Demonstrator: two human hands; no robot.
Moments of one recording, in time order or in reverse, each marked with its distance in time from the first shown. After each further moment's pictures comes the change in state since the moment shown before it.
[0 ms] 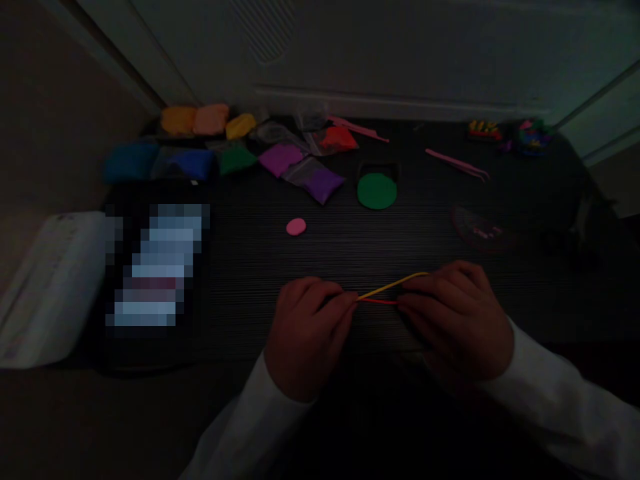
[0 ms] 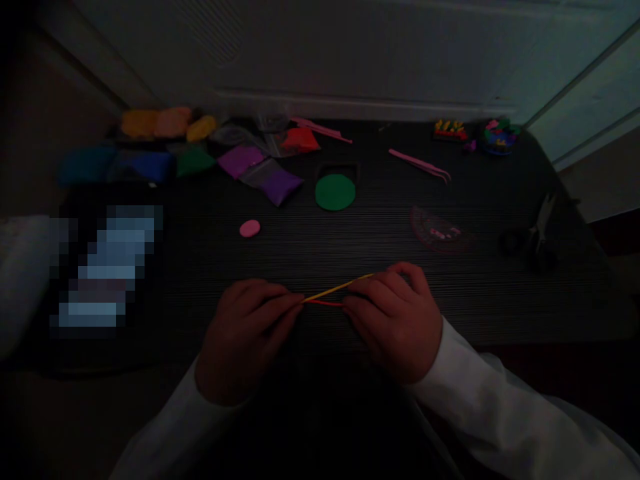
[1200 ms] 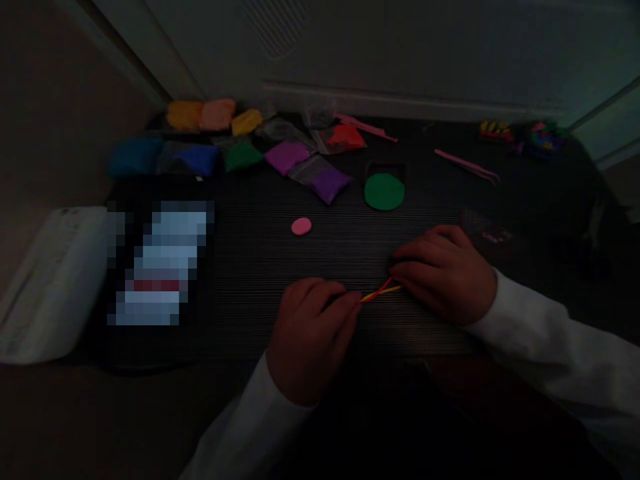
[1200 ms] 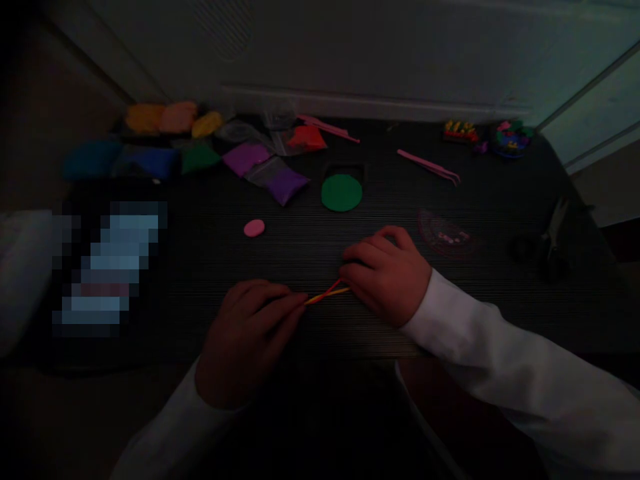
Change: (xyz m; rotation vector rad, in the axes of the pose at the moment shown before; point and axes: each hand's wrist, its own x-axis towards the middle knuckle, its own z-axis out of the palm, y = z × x) left_hand 0.000 0.000 -0.002 -0.054 -0.012 -0.025; right_hand 0.042 0.034 0.011 -0.044 -0.097 -0.187
